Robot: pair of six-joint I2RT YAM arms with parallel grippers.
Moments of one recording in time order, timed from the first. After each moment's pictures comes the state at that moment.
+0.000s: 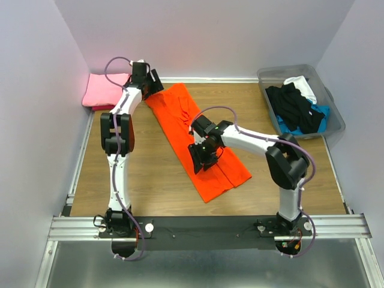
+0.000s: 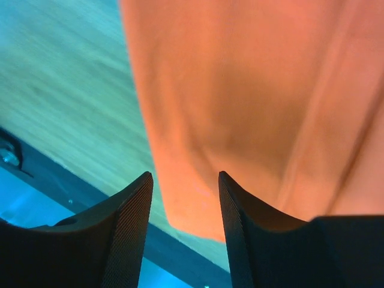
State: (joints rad) left arm -0.07 2.45 2.13 -0.35 0.09 -0.48; right arm 0.80 1.98 1.43 -0.76 -0.31 0.37
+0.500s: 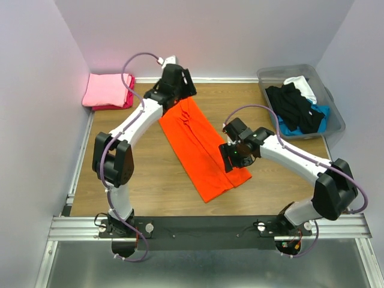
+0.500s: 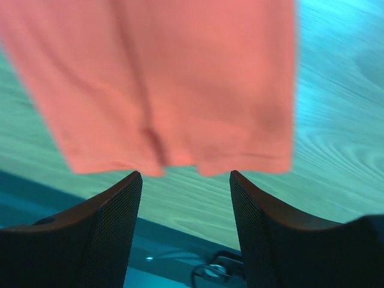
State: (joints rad) left arm -0.40 1.87 1.71 -0.30 -0.12 -0.59; right arm 0.71 1.48 1.10 -0.85 -0.02 0.34
